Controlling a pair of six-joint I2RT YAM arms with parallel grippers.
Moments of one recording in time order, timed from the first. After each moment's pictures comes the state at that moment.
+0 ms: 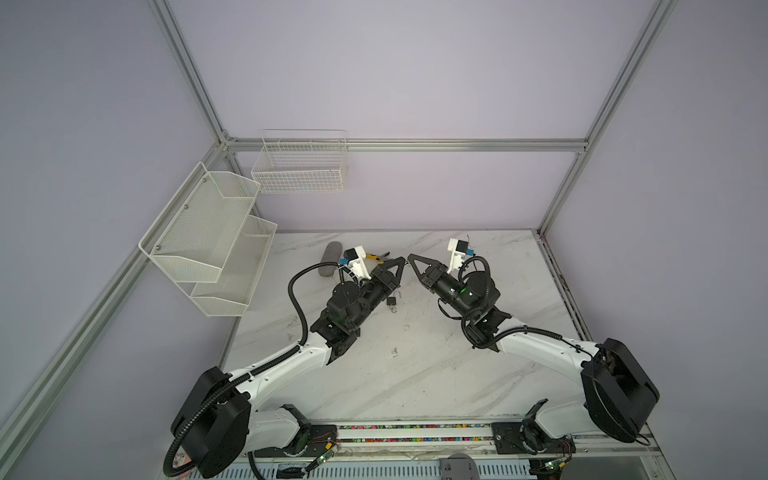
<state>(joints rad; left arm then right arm) -0.67 1.27 0.77 0.62 -0.02 -1.19 0.71 1.43 0.83 0.80 -0.11 1.15</state>
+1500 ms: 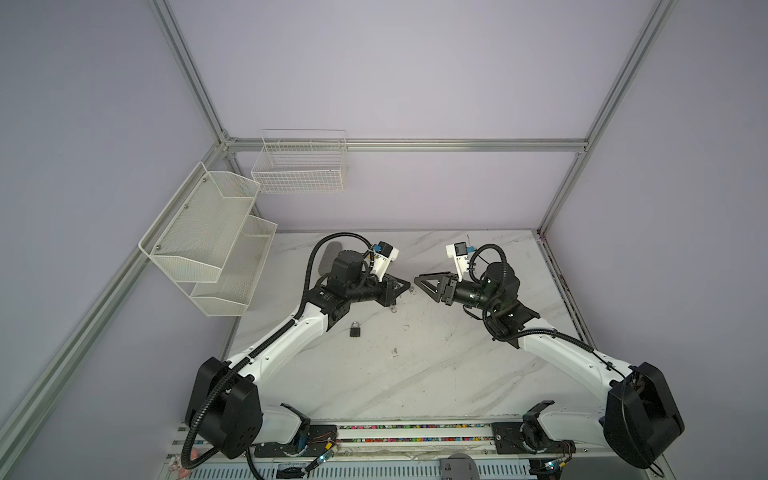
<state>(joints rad) -0.49 1.38 1.07 -0.15 0.61 -0.27 0.53 1.29 0.81 0.41 -0.70 0.71</state>
